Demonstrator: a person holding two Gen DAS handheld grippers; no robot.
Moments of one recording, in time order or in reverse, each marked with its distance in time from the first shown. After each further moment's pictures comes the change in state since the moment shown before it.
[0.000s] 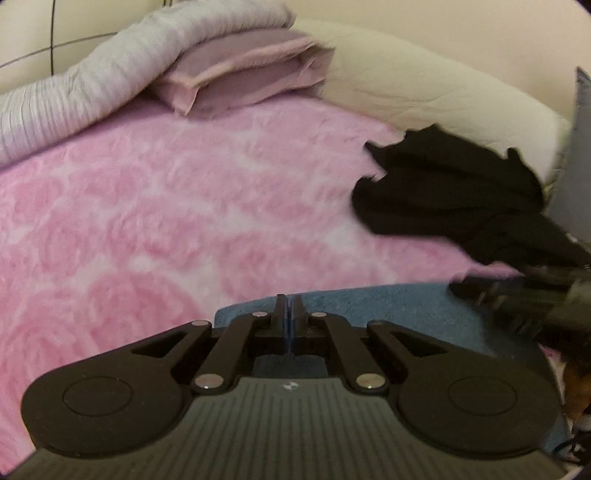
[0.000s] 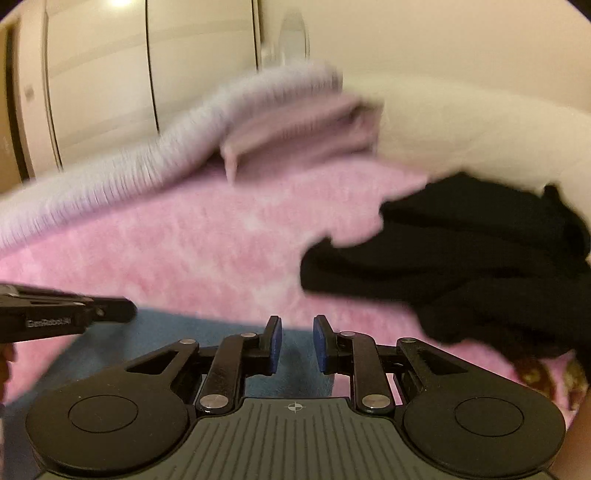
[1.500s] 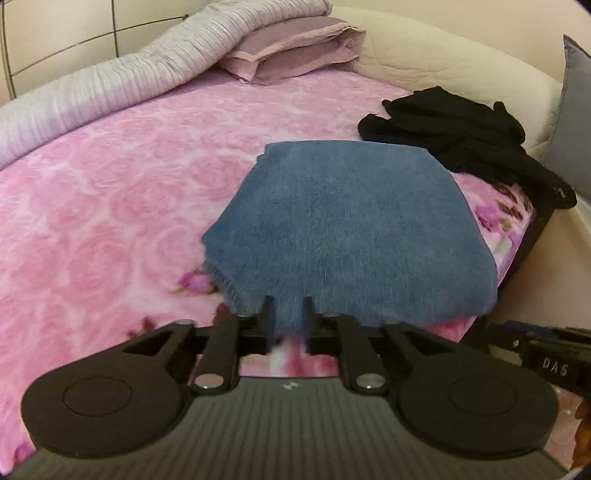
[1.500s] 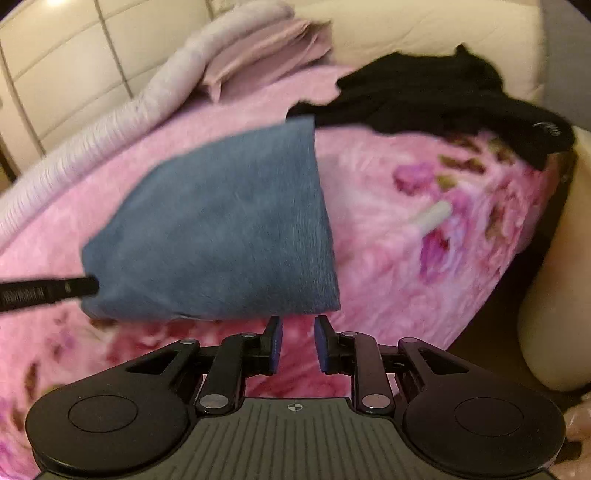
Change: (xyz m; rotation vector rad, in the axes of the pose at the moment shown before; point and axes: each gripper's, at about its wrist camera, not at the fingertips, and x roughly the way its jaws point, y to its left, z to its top) left arm -0.197 -0.060 -0.132 -0.026 0.070 0.198; right arm -0.178 0.044 -0.128 0.254 0.129 0.001
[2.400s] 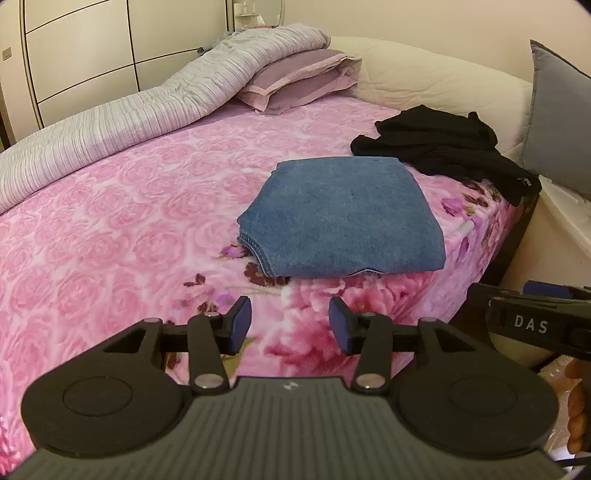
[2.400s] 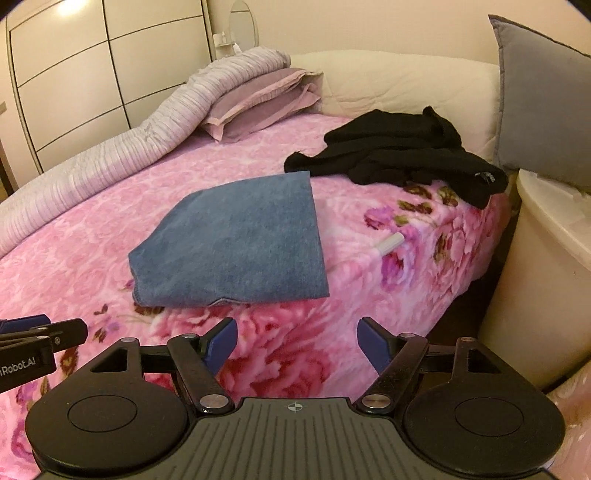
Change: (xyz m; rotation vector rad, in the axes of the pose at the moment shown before) left arm -0.121 -0.016 -0.052 0.036 -0.081 0.063; right arm -0.103 0.038 -0.035 -0.056 -0.126 -0.079
